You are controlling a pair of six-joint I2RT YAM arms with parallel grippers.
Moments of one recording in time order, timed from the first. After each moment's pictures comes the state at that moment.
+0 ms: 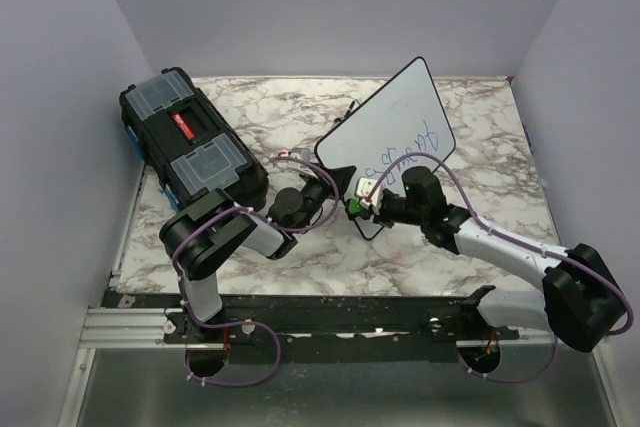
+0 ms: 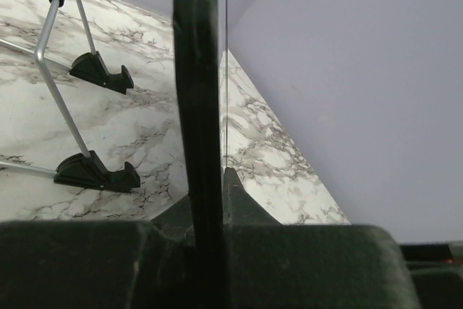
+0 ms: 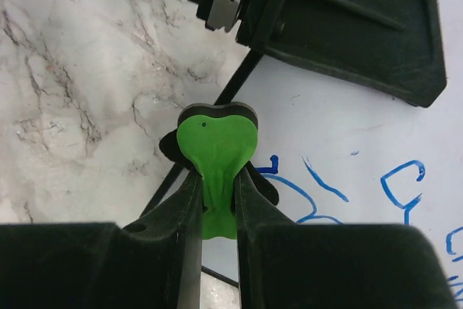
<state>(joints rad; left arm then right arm) -0.80 1.79 0.57 1.41 -0.17 -0.69 0.61 1.22 0.60 0.11 -0.48 -0.60</state>
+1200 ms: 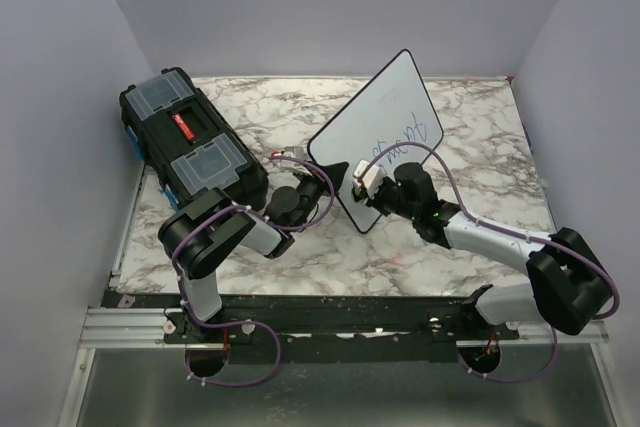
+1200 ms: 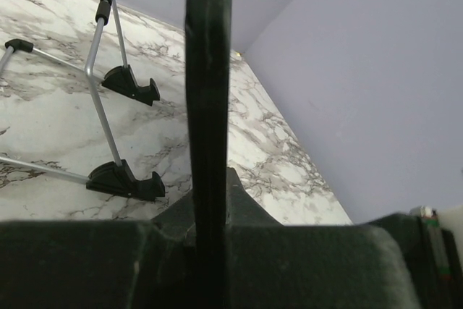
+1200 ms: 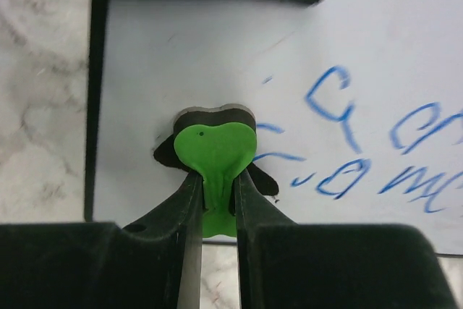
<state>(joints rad) -0.78 1.79 0.56 1.41 -0.21 -0.71 0.65 1.33 0.61 0.20 -0.14 -0.51</state>
